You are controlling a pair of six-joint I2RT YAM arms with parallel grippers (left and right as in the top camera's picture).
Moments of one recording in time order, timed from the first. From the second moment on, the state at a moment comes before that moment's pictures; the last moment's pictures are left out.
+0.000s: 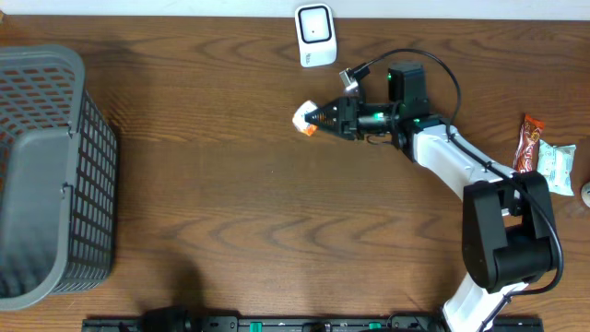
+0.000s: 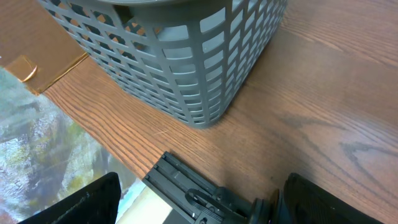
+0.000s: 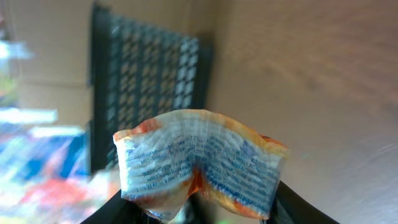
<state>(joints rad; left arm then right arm) 0.16 0.00 1.07 -1.70 -0.43 -0.17 0.26 1.89 1.17 0.07 -1.09 0.71</state>
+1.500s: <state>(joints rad) 0.16 0.00 1.07 -1.70 -0.43 -0.17 0.42 2.64 2.26 -0.03 0.23 0.18</state>
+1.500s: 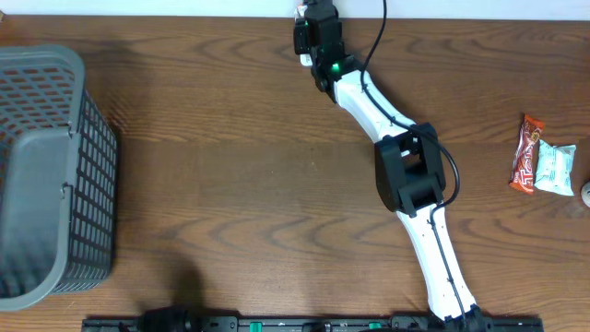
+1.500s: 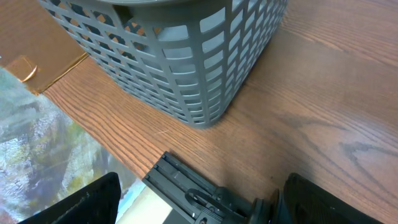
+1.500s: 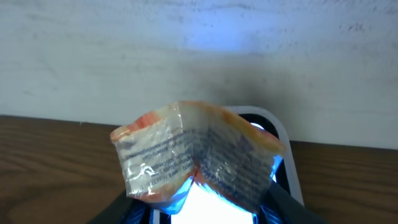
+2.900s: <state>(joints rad) 0.16 0.00 1.07 -1.70 -0.43 -0.17 0.26 2.16 2.27 -1.30 0.07 0.40</state>
